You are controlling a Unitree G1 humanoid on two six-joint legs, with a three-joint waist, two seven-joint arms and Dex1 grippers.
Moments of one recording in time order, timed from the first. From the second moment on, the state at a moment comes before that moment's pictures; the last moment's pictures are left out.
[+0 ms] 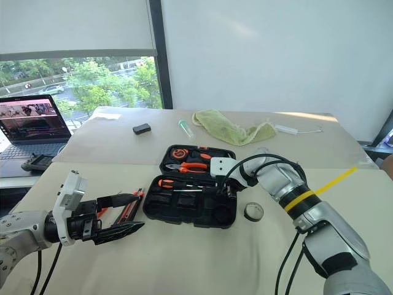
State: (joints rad) left arm 0.01 0.84 0.38 -0.60 -0.93 0.78 -0.93; right arm -1.00 -0.63 0.61 0.35 -0.07 0.36 1.22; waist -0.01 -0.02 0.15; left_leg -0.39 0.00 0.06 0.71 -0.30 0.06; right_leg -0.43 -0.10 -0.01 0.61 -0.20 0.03
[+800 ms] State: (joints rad) left arm 0.01 0.85 0.36 -0.59 -0.90 0.76 -0.93; right arm -0.94 -0.60 0.50 0.17 -0.02 0.66 1.32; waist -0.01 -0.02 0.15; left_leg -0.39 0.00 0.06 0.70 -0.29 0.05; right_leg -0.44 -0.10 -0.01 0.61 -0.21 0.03
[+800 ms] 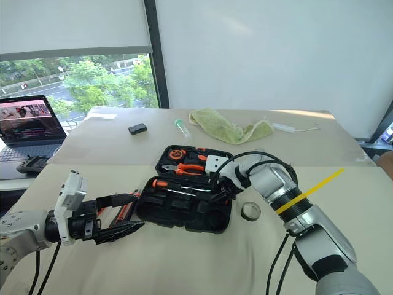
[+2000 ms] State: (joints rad) left arm 0.12 0.82 0.38 -0.50 -0.81 0.65 -0.93; right arm -0.56 -0.34 0.42 0.05 -0.12 0.39 0.68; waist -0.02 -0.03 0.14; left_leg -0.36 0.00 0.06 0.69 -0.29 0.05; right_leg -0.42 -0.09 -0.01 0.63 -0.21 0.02
